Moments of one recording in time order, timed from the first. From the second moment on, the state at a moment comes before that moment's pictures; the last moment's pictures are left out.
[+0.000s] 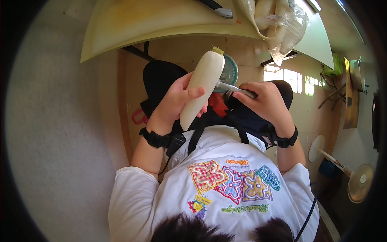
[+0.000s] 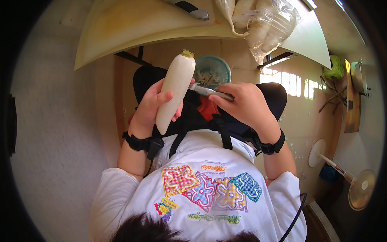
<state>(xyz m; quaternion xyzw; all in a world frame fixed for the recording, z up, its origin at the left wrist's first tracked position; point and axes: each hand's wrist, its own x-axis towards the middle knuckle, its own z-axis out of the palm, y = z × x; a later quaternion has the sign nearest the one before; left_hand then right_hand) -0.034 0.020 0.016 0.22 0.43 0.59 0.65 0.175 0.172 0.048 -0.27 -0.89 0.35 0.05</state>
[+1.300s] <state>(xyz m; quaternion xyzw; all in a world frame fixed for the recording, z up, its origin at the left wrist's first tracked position) -0.043 0.032 0.019 0.14 0.27 0.48 0.82 0.189 0.188 0.046 -0.13 -0.95 0.27 0.10</state>
